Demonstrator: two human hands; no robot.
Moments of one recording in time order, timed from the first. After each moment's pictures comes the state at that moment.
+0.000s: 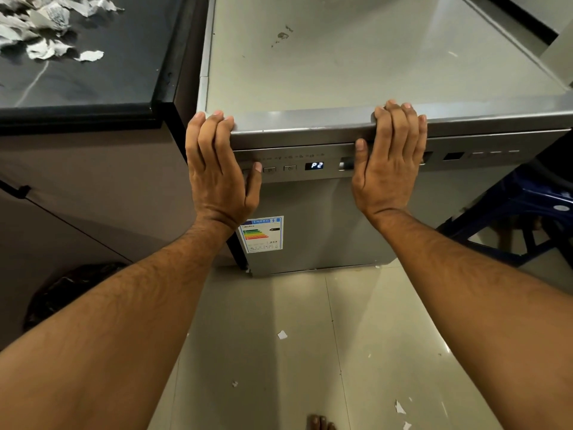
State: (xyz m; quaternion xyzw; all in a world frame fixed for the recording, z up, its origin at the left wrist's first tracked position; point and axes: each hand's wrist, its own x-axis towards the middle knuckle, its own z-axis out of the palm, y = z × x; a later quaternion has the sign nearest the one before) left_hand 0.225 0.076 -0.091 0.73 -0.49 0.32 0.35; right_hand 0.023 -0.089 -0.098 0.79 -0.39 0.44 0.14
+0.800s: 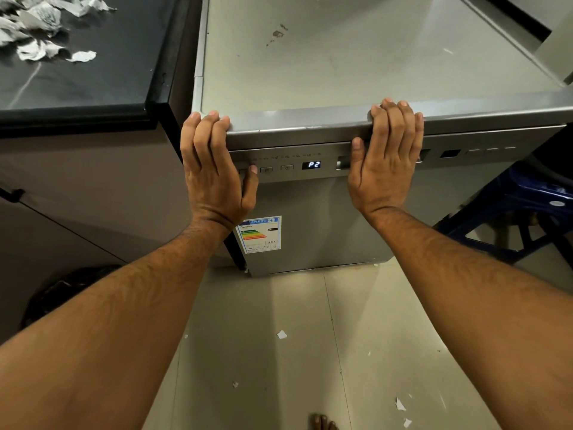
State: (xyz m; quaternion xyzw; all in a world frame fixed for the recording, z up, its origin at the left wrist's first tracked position) left_hand 0.227 0.076 -0.091 0.73 -0.50 0.31 0.35; right_hand 0.025 -0.090 -0.101 0.79 -0.39 0.45 0.14
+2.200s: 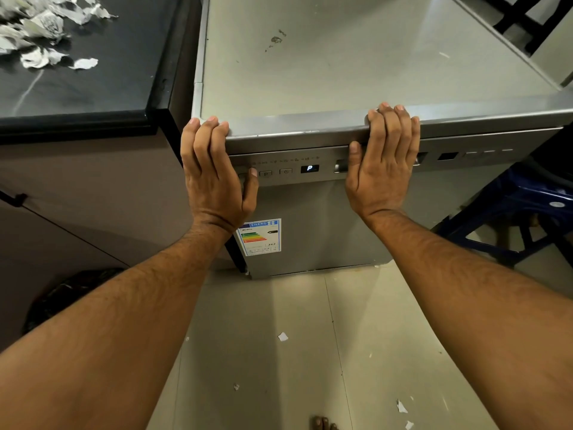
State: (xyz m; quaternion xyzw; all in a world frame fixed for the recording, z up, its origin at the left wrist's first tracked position) left_hand 0.225 0.075 -0.092 0.73 -0.49 0.32 0.34; right_hand 0.025 -0.089 -0.101 0.79 -0.40 0.44 0.14
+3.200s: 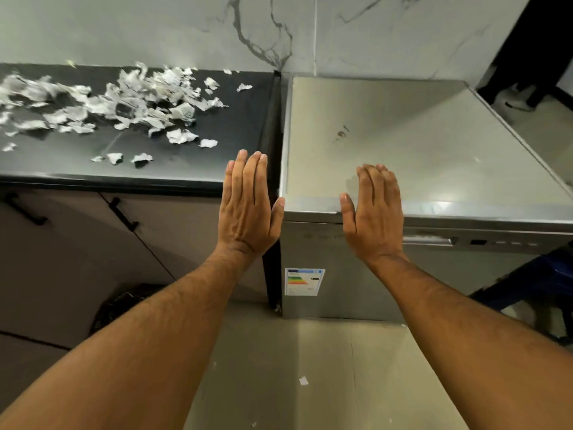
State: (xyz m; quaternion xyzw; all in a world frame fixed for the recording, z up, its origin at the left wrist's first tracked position) left_hand 0.272 0.134 0.014 0.80 -0.49 0.29 0.21; right_hand 0.101 -0.029 -0.003 0.88 -0.32 0.35 0.04
